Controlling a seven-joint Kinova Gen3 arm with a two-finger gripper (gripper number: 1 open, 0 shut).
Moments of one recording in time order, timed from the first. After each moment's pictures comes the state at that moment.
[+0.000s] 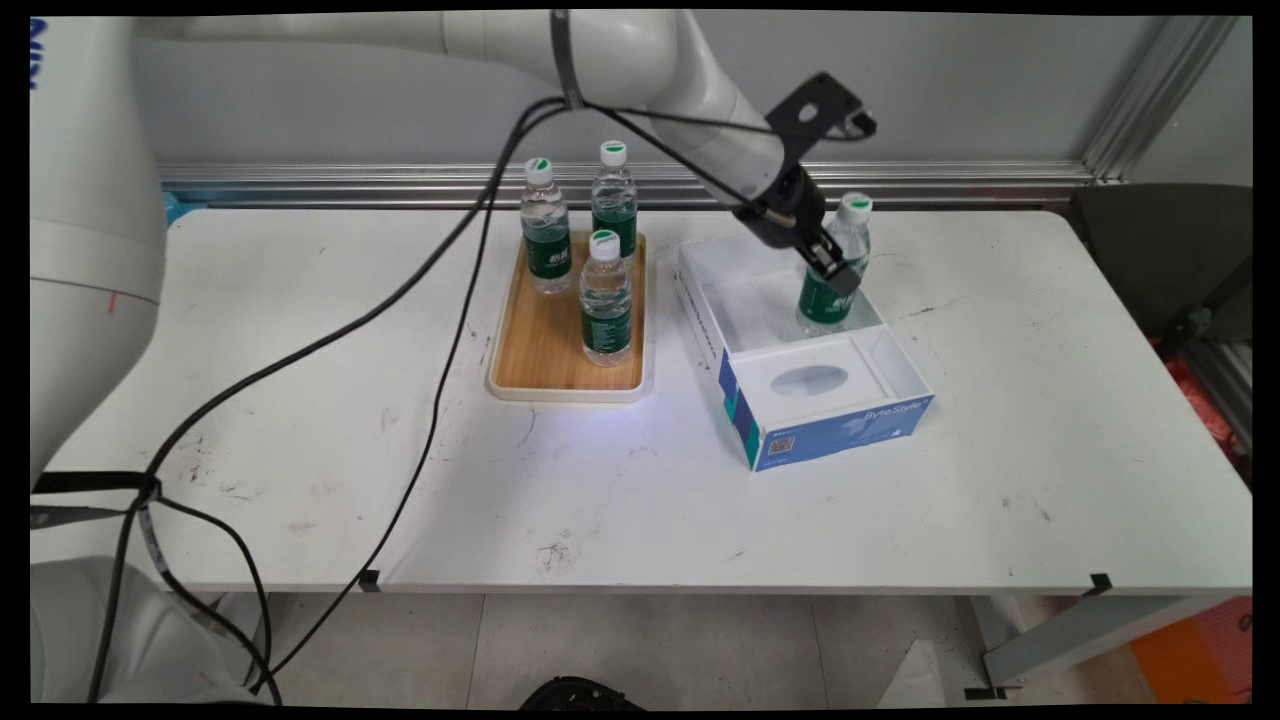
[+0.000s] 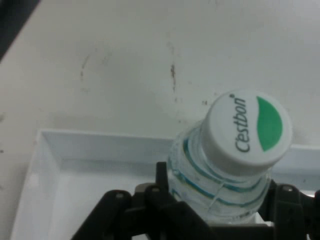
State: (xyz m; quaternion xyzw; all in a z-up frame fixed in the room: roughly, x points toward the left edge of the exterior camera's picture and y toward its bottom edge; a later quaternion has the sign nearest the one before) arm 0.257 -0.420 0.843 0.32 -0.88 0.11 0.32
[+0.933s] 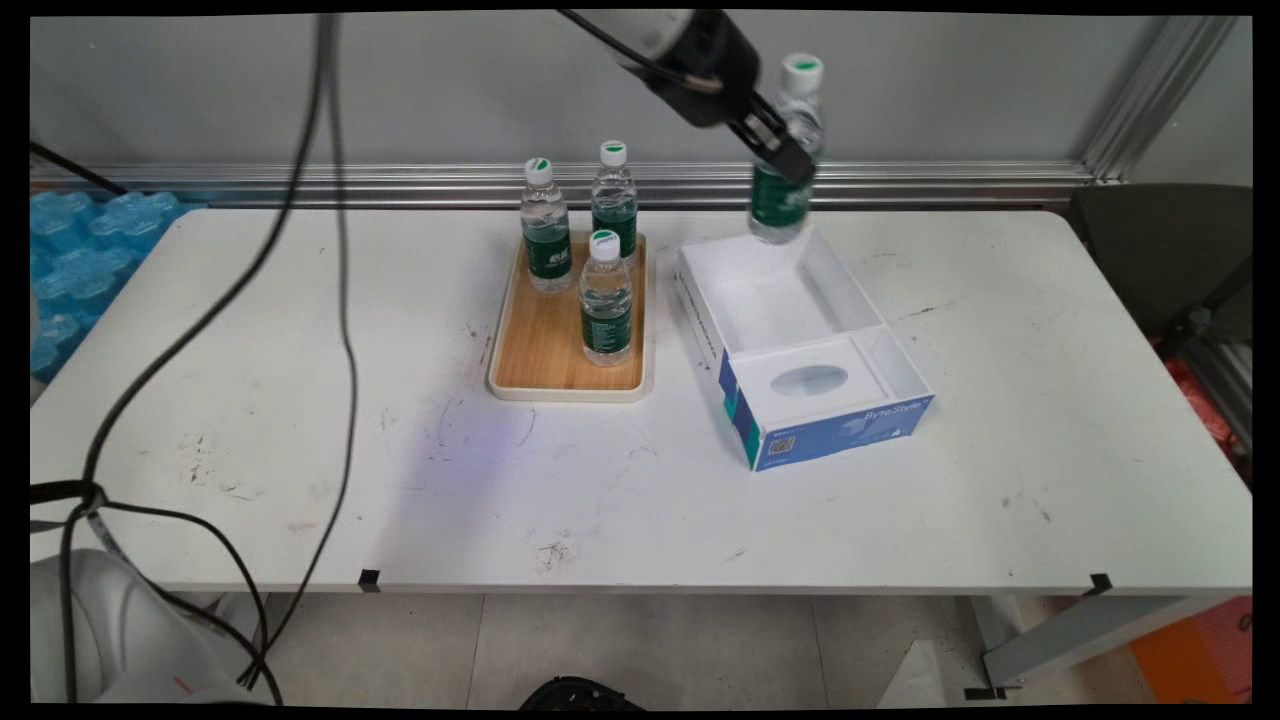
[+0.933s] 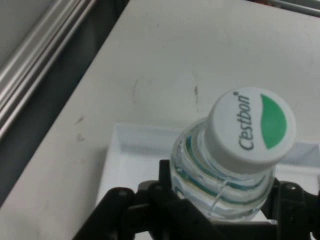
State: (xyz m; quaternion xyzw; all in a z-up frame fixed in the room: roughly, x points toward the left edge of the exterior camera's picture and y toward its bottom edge) arm 0.335 -0.357 0.975 0.34 -0.86 0.15 0.34
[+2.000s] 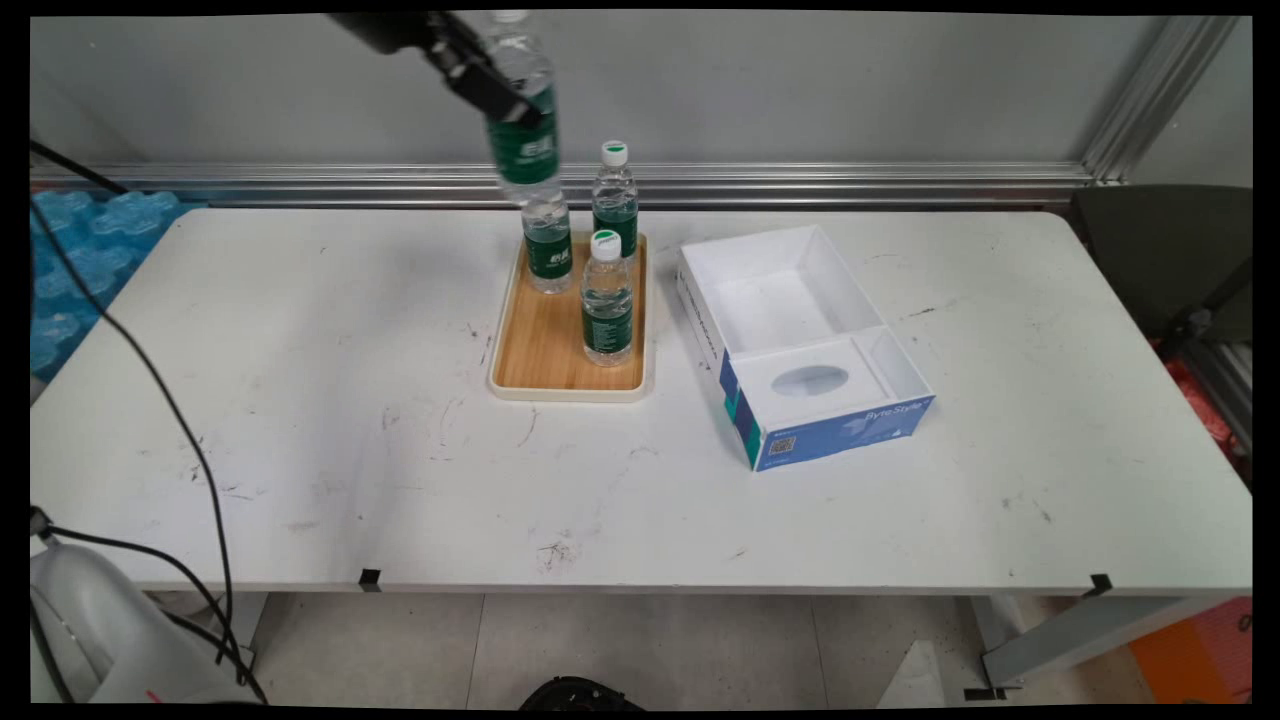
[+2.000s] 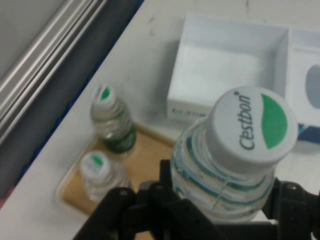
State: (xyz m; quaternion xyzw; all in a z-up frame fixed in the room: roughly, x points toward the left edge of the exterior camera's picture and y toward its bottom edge) arm 0.538 -0.259 1.038 0.38 -0.86 0.15 0.30
